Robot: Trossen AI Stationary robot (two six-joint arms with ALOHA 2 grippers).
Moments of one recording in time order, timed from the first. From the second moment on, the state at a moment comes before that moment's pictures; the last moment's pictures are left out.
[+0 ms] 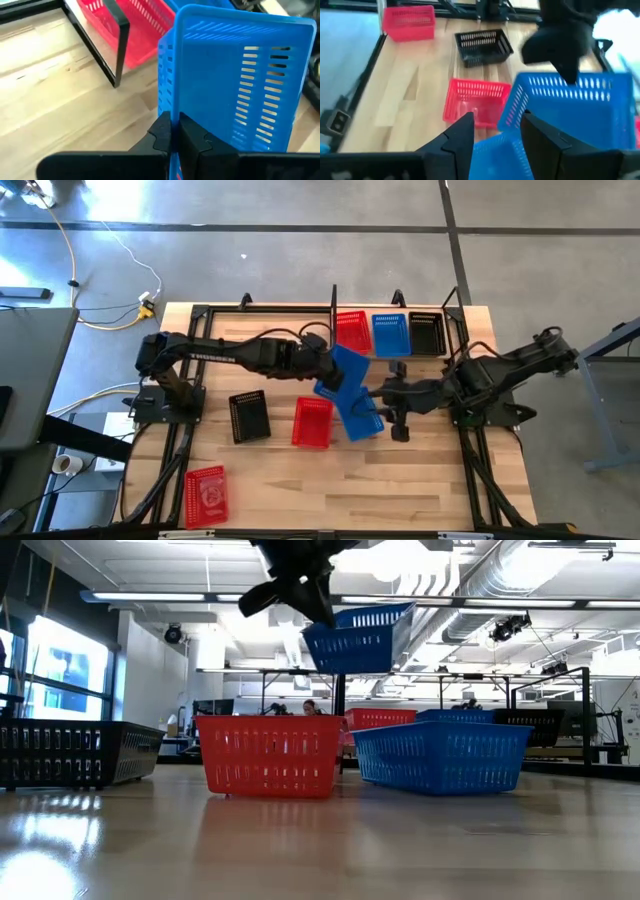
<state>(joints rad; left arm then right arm) 0.11 1.75 1.56 -0.75 -0.41 -0.91 0.39 1.25 1.29 -0.72 0.37 0.17</state>
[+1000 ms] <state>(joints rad) 0.07 1.75 1.56 -0.69 -0.62 -1.17 0.26 1.49 1.29 -0.72 0.47 -0.26</state>
